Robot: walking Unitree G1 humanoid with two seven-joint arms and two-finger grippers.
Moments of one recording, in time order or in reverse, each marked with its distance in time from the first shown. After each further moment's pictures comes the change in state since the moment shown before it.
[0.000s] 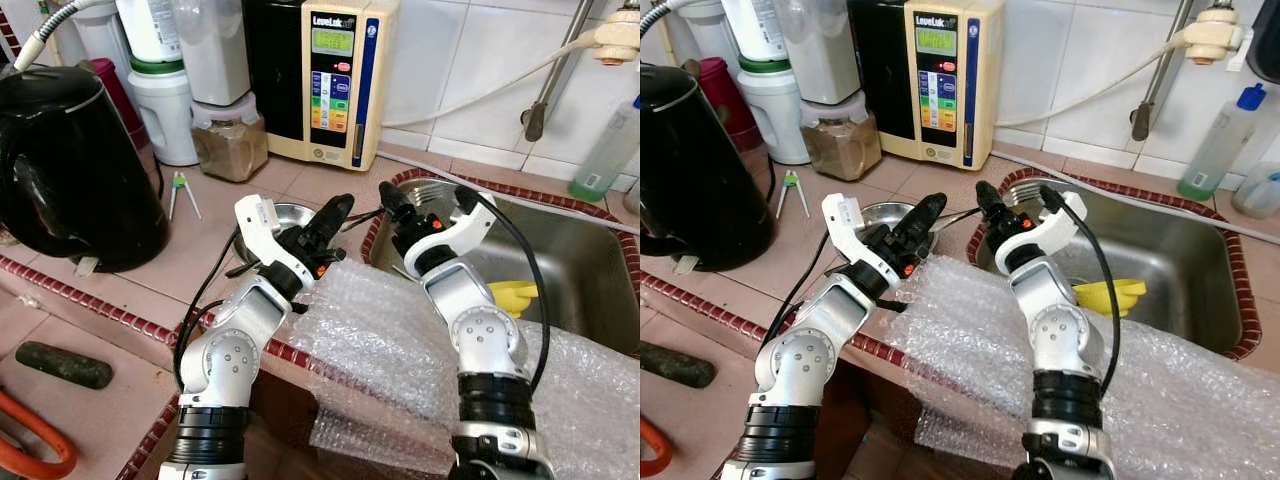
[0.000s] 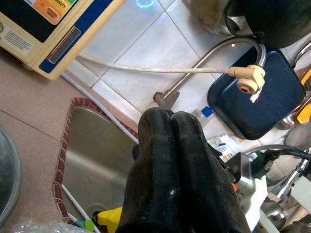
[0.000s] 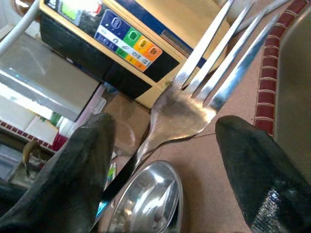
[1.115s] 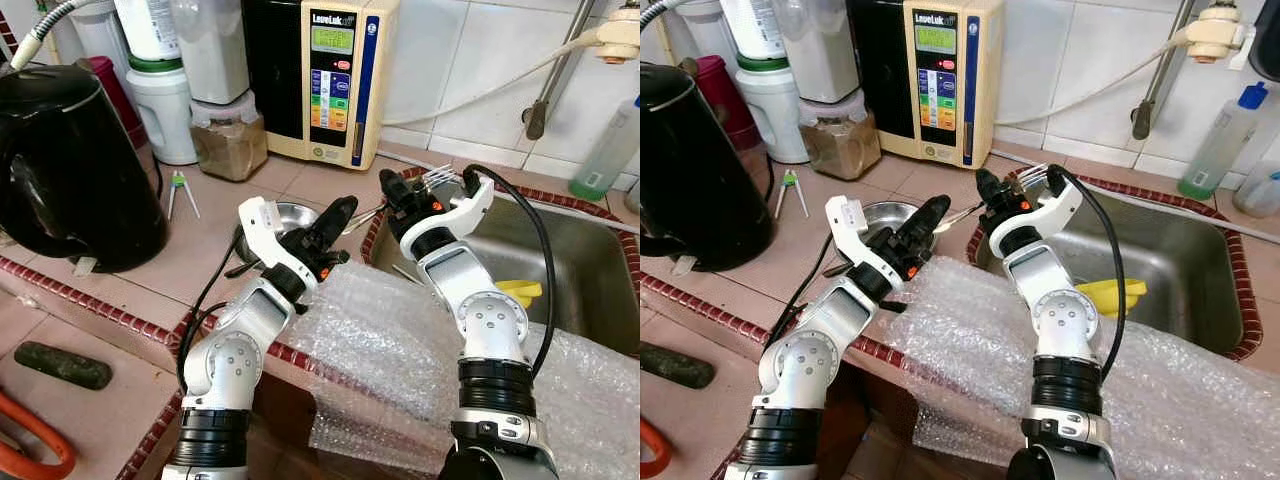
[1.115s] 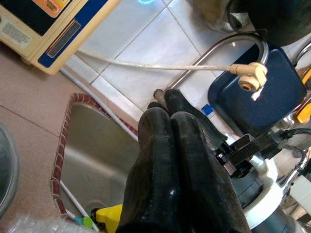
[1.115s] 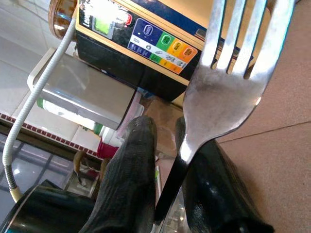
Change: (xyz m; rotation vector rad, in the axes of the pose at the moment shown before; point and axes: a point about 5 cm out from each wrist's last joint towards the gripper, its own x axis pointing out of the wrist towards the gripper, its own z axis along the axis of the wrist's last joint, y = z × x) left arm -0.001 0.000 -0.005 -0.008 0.009 0.004; right arm 0.004 0.024 0.008 0.172 0.020 0.110
